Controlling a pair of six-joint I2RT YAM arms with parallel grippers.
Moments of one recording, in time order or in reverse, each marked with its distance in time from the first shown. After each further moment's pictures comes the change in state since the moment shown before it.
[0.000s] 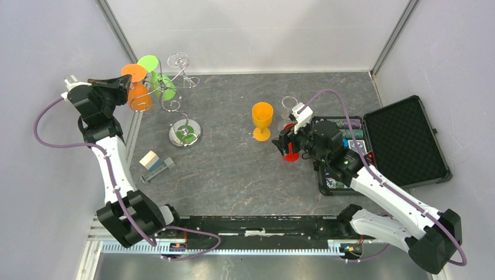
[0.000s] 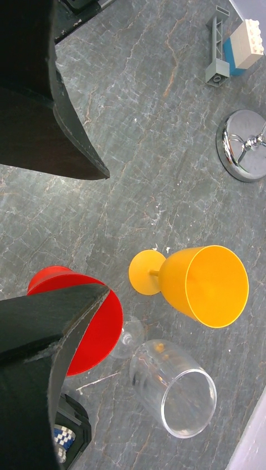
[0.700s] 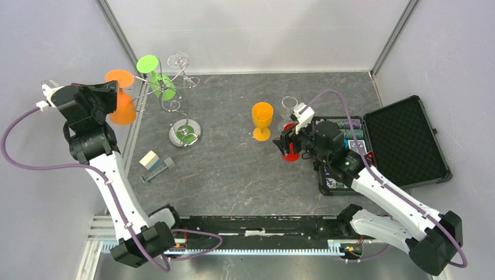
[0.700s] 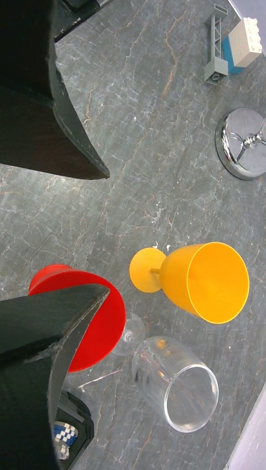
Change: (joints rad) left arm 0.000 -0.173 0.223 -0.478 -0.216 0.104; right arm -0.006 -0.014 -0.009 0.000 0.002 0.000
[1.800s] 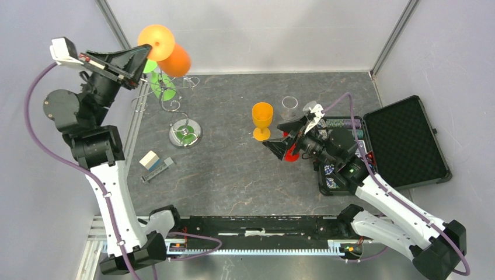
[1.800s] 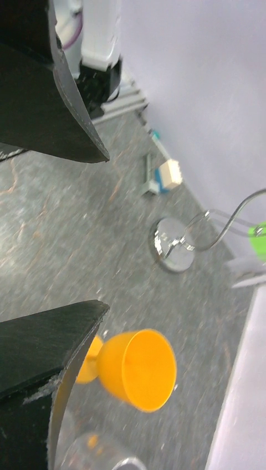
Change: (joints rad) left arm -0.196 -0.042 0.126 0.510 0.509 -0.454; right arm -0.001 -0.087 -0.076 0.293 -0.226 0.273
